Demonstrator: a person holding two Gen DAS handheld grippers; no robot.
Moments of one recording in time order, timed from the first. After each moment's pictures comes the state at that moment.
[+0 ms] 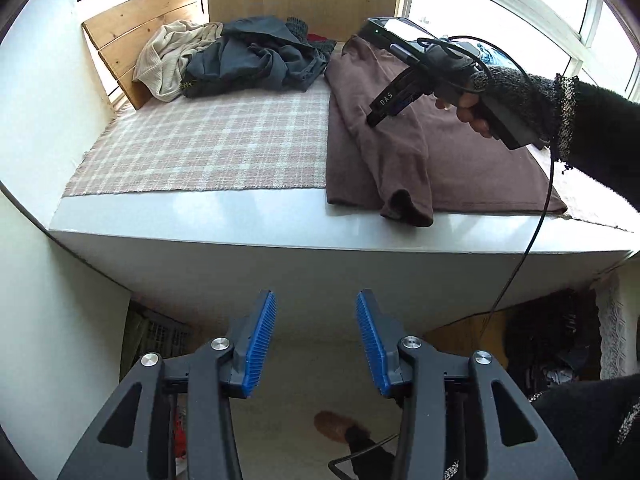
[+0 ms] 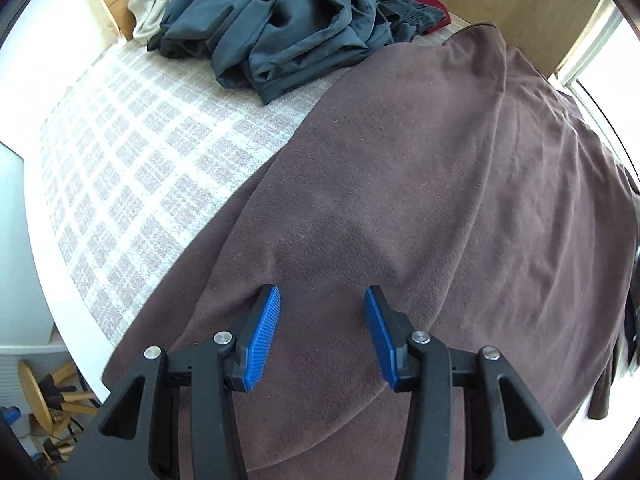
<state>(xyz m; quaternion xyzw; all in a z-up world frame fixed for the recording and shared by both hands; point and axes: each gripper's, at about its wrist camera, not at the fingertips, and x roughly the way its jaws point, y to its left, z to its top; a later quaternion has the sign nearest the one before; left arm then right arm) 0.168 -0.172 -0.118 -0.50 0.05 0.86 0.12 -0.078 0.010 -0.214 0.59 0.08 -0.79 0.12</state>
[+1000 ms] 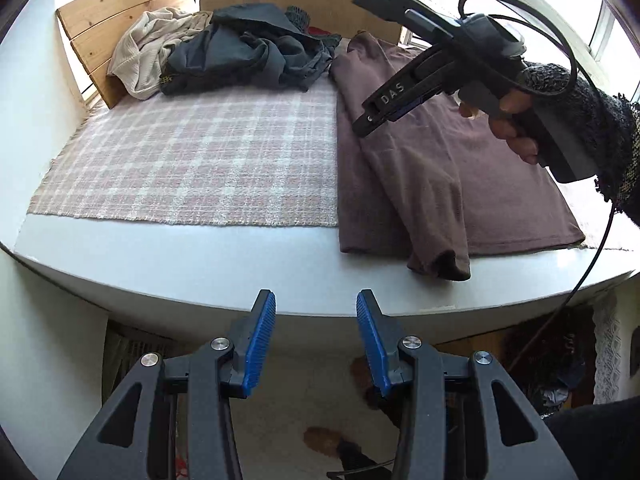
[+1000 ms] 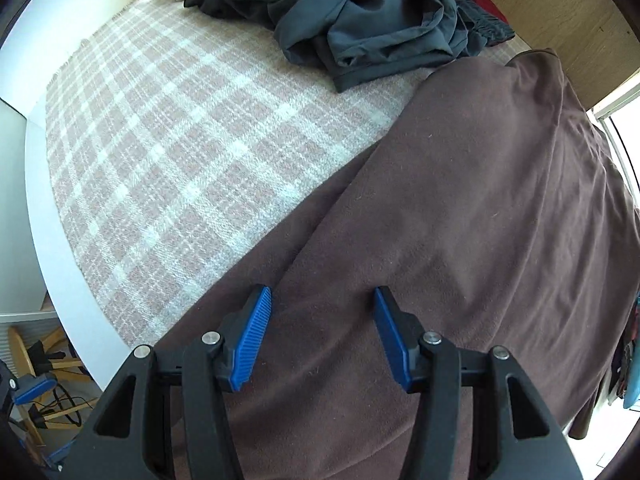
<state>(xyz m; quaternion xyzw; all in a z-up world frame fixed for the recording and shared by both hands) 0.090 -0.159 -0.157 -0.51 0.03 0.85 0.14 -0.067 -0.033 -0.201 0.63 0.16 -0.75 0.14</state>
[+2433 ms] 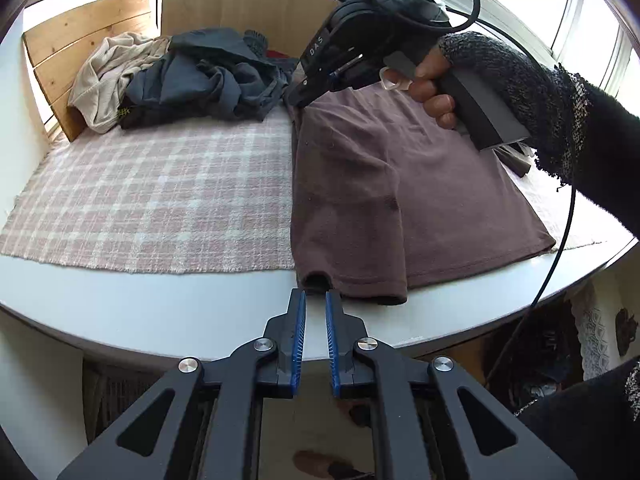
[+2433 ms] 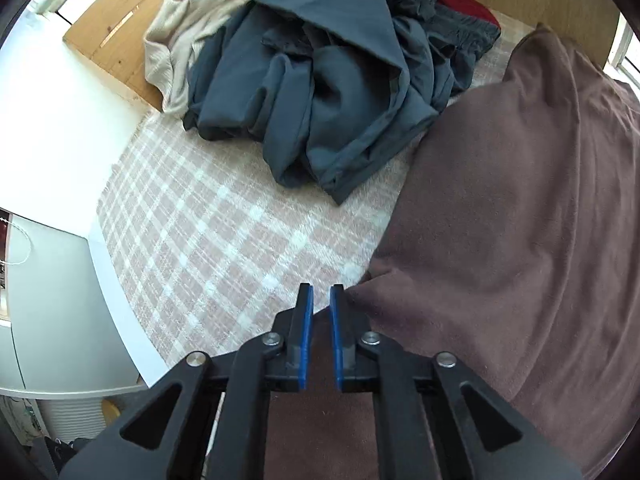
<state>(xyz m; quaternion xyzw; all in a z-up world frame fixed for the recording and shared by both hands) 0.079 -0.153 -0.155 -0.48 0.01 0.85 0.21 -0.155 0.002 -0.189 0.63 -0.05 -0.75 0.19</state>
